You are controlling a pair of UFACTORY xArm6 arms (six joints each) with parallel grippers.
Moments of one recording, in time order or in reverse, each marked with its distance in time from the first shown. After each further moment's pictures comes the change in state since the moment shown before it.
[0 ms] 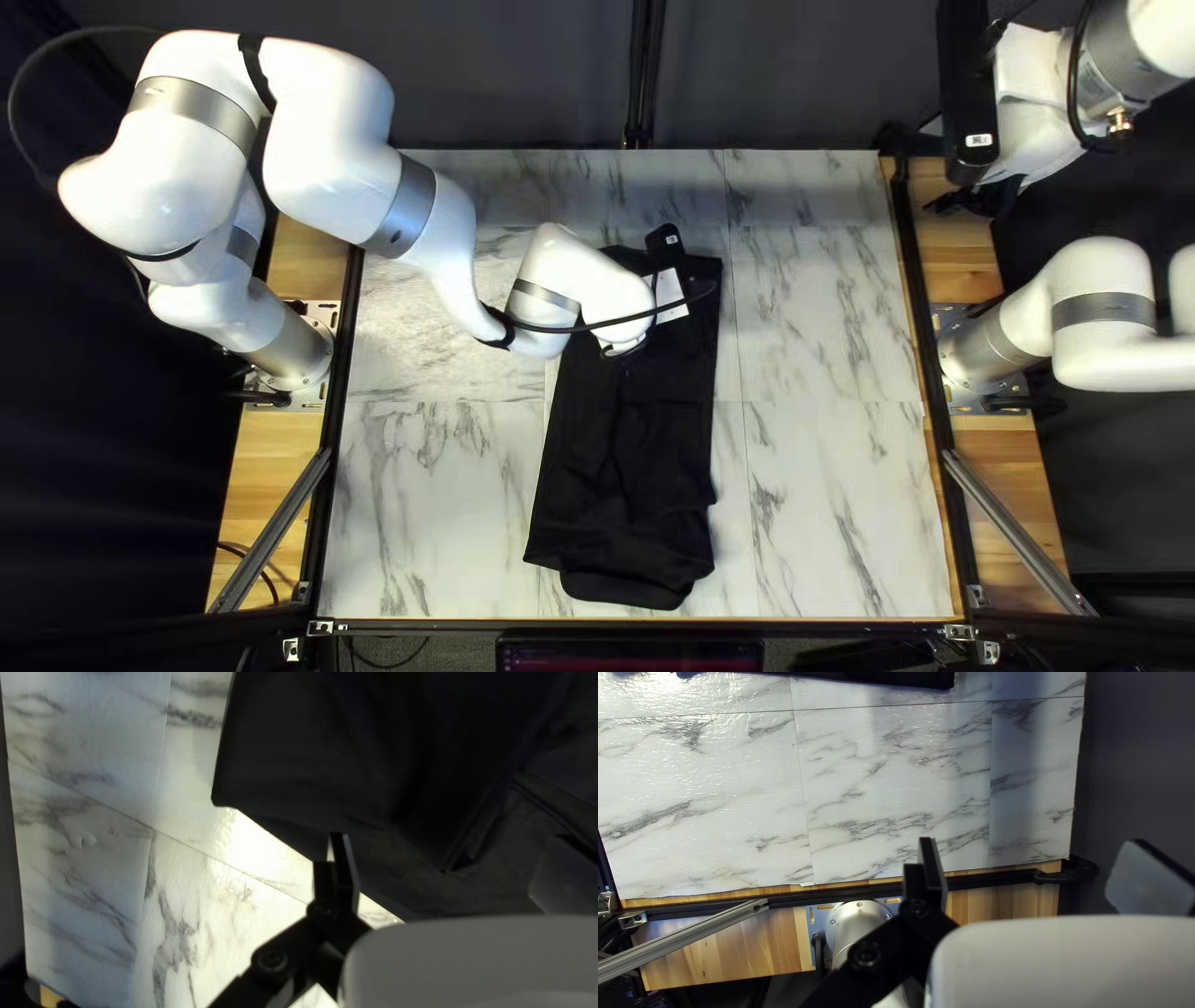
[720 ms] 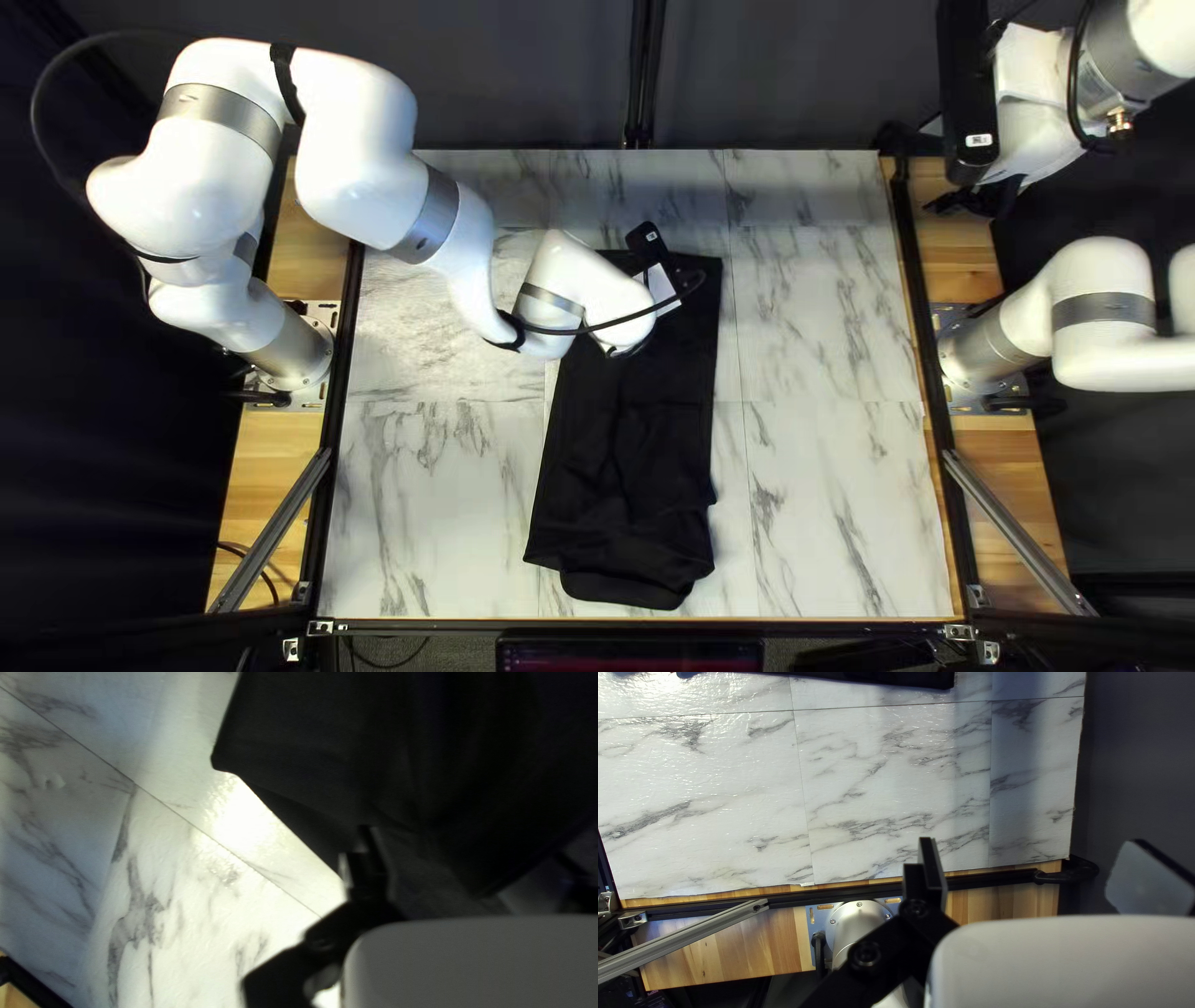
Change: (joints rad) left arm 0.022 0.022 -0.010 -0.058 -0.015 -0.048; right arm 0.000 0.000 0.000 0.000 0.000 0.000
